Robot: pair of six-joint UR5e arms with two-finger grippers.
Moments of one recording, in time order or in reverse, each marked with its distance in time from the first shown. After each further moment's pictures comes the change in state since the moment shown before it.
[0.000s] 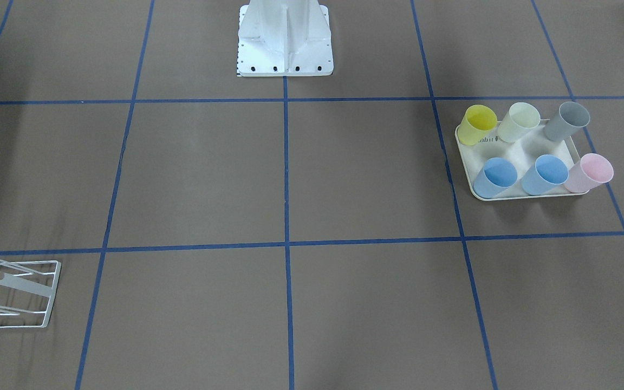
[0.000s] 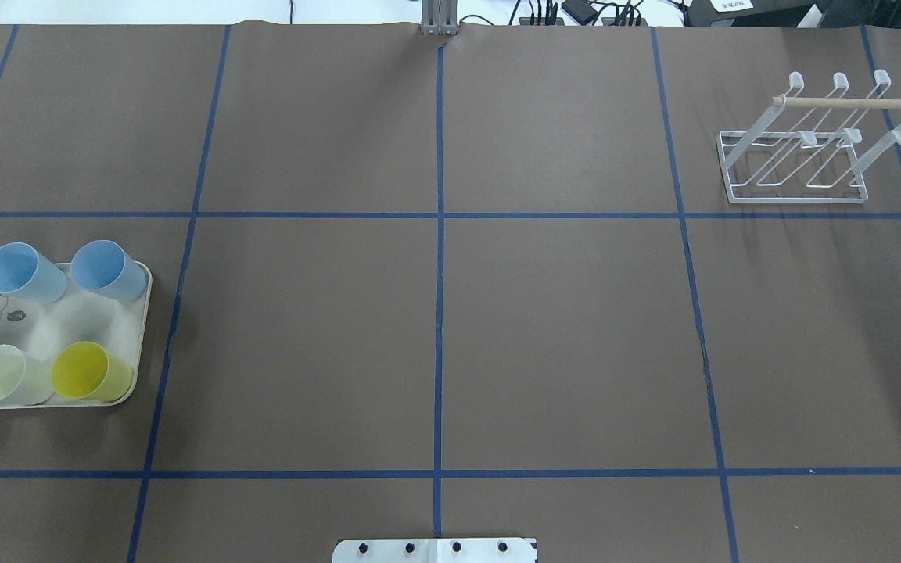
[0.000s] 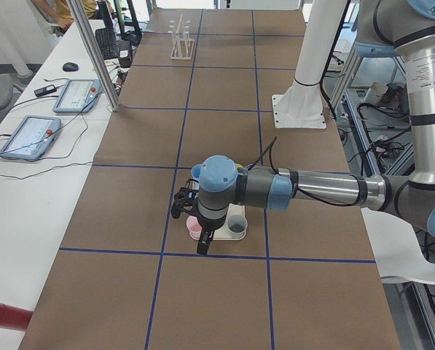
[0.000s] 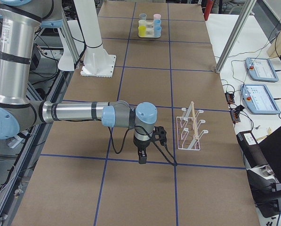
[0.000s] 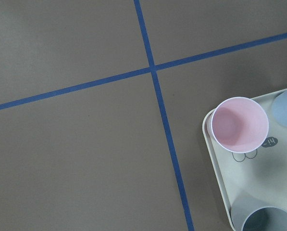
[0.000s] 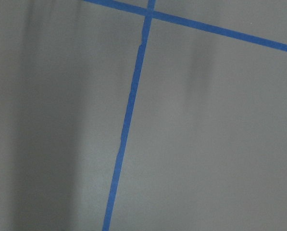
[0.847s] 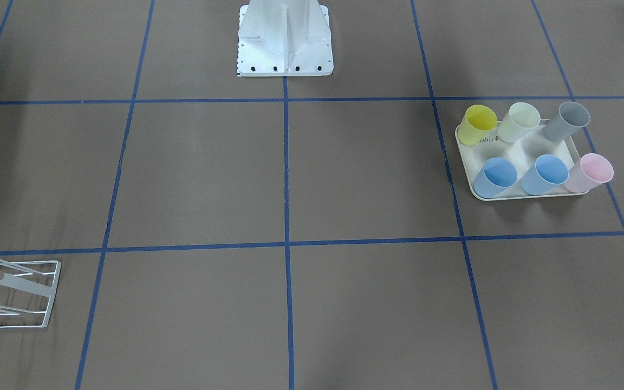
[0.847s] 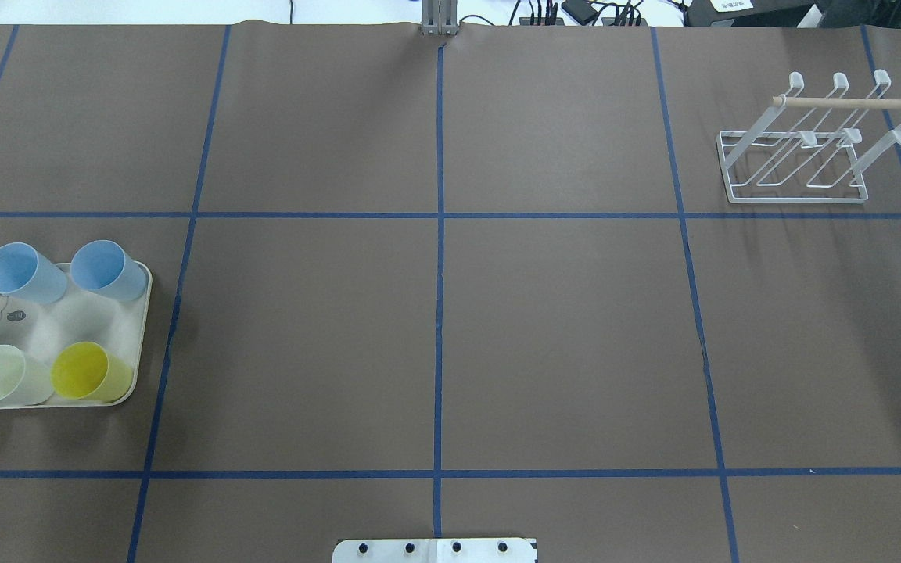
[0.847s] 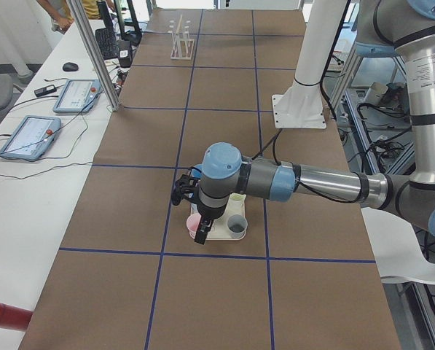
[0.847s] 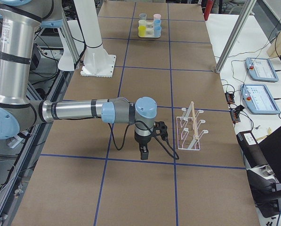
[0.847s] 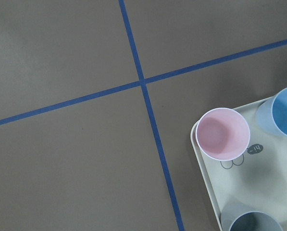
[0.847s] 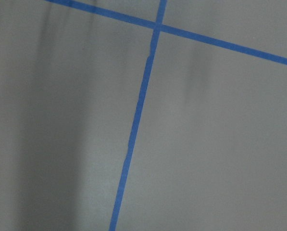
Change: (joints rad) left arm 0.001 0.005 -0.069 -0.008 -0.005 0.000; right arm 0.000 -0.001 0.058 0.000 0.002 0.000
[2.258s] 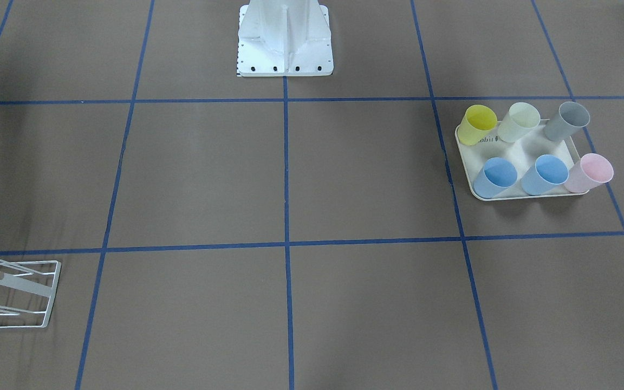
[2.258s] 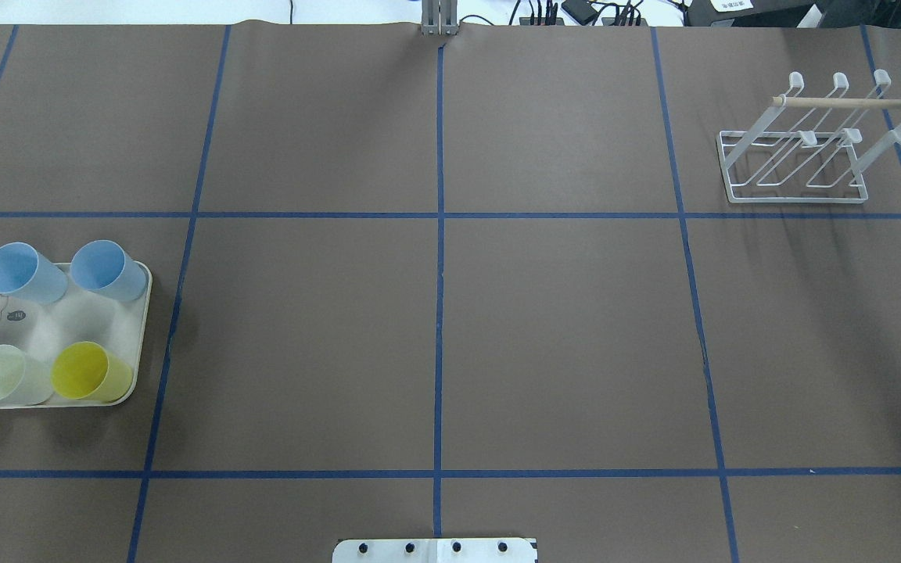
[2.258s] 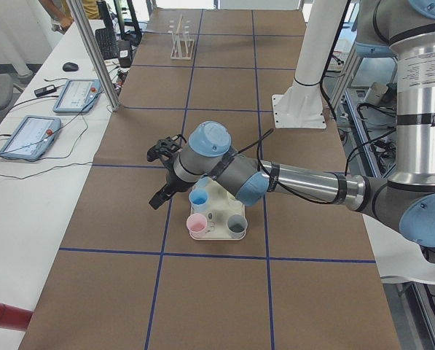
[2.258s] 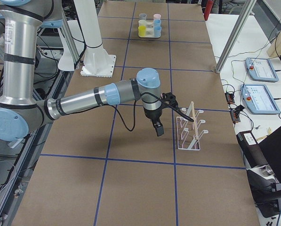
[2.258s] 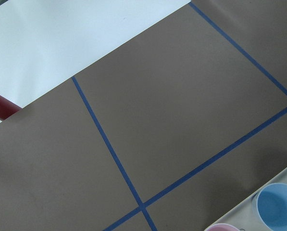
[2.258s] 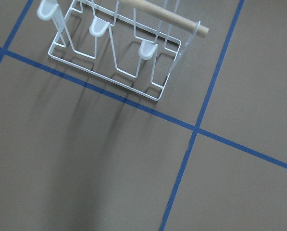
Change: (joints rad) left arm 0.007 -0.129 0.122 -0.499 -0.004 -0.008; right arm -0.002 0.073 0.137 0.084 0.044 0.041
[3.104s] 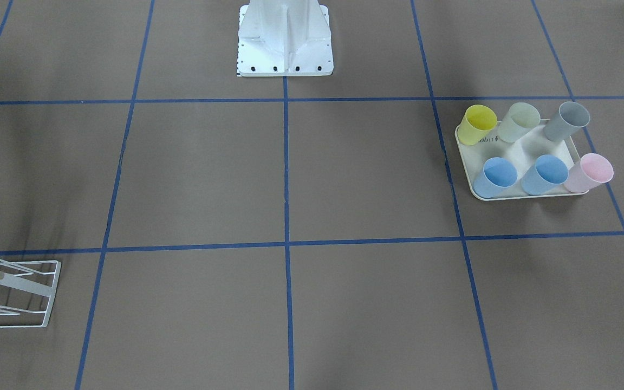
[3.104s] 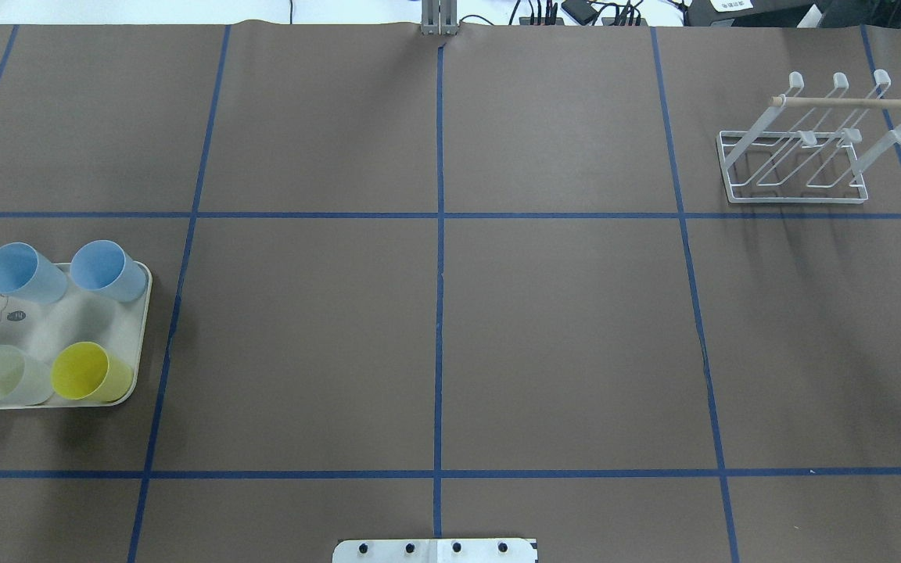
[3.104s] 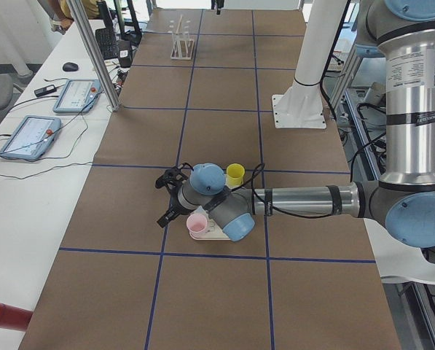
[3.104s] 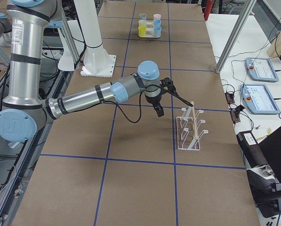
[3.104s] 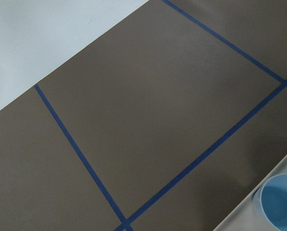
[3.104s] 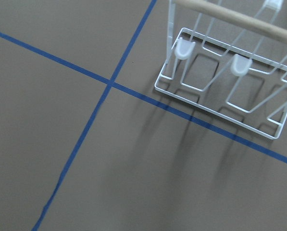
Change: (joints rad) left arm 0.229 0.008 0.301 -0.449 0.082 -0.221; right arm -0.229 -0.001 0.012 0.277 0.117 0.332
